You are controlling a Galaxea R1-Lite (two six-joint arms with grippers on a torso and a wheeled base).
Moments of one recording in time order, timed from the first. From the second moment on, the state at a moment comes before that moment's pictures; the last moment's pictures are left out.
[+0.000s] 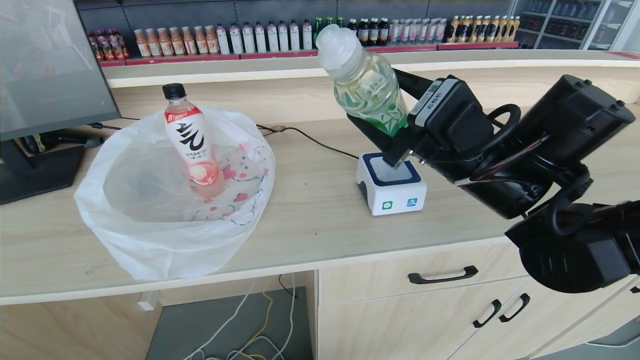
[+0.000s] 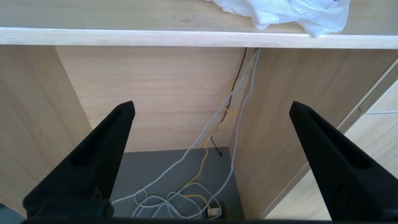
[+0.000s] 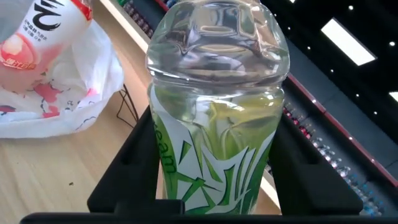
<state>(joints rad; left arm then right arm) 0.00 0.00 0.00 0.00 0.00 0.00 0.60 1.80 -1.02 -1.25 0.28 -0.91</state>
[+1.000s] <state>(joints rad) 0.00 0.00 0.00 0.00 0.00 0.00 0.55 1.77 -0.86 -1.25 0.44 -1.07</state>
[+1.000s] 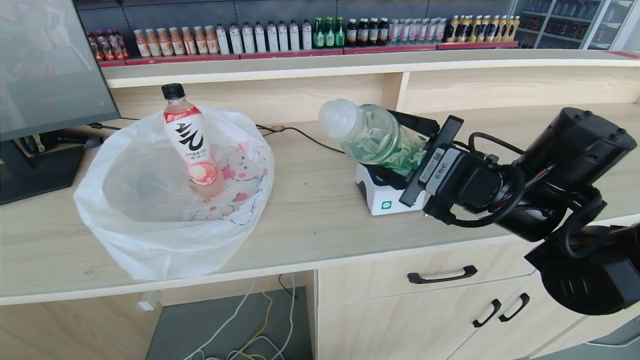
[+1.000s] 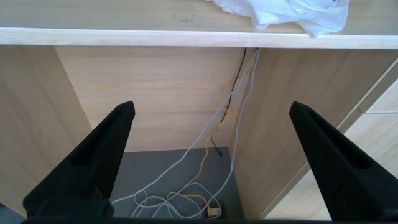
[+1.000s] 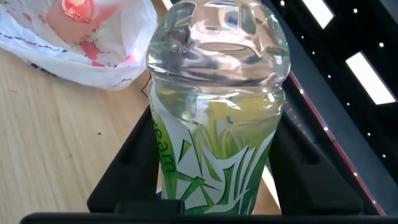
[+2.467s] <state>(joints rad) 0.00 0.00 0.00 0.00 0.00 0.00 0.44 1.82 -0.91 -1.20 0.58 -1.11</state>
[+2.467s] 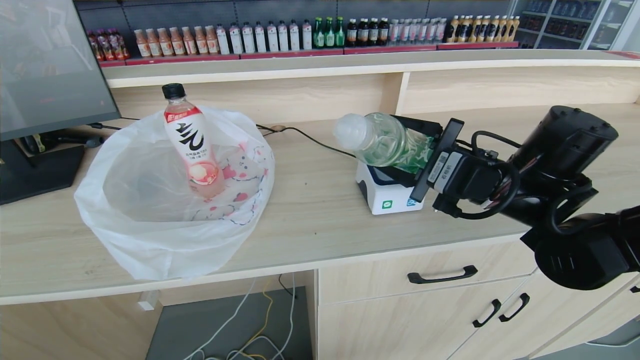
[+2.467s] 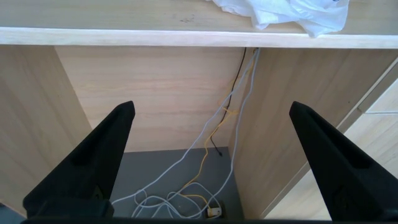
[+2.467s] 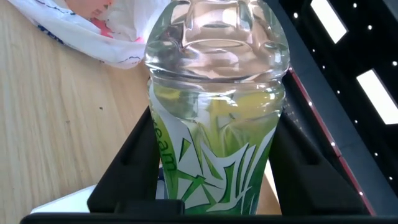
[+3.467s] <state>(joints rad) 0.00 0.00 0.00 0.00 0.00 0.00 0.44 1.82 -0.94 -1.20 0.55 -1.08</state>
